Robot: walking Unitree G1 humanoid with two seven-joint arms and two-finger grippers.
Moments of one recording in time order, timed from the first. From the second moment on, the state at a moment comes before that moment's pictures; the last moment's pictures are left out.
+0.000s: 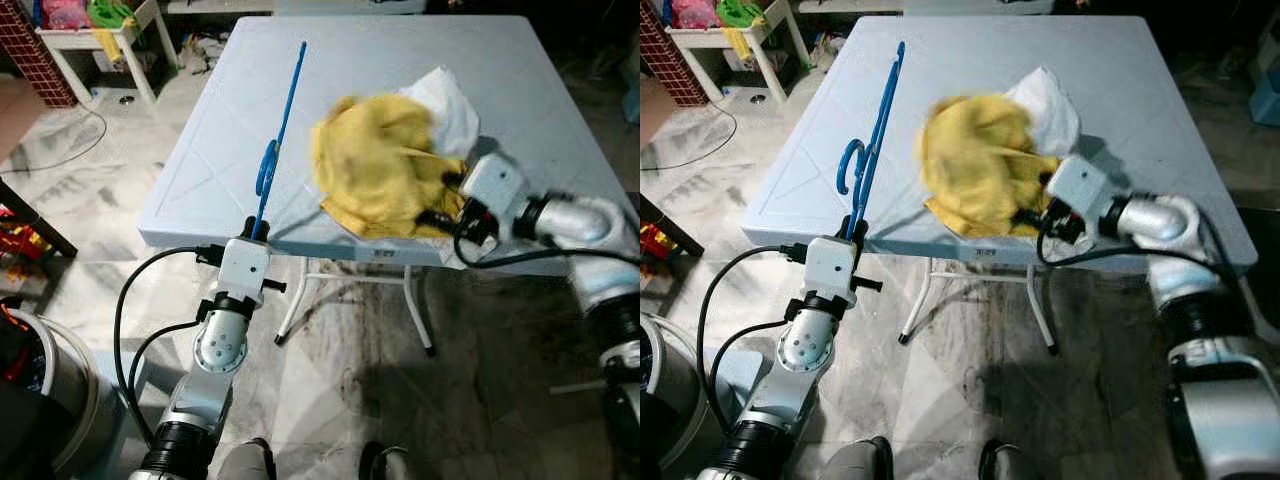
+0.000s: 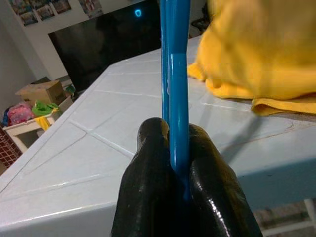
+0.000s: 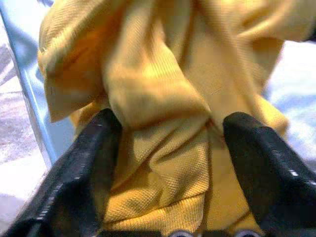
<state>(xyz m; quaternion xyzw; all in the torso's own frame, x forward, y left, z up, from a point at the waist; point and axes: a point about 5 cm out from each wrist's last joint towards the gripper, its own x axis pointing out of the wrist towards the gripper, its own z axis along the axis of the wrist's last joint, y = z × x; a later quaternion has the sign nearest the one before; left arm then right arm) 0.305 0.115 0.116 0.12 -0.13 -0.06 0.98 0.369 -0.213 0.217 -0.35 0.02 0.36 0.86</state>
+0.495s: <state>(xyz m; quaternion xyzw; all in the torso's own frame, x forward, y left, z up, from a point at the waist) 0.306 0.121 0.115 0.14 -0.13 -0.07 0.98 0.349 -0.216 0.232 -0.22 -0.10 0.27 0.93</state>
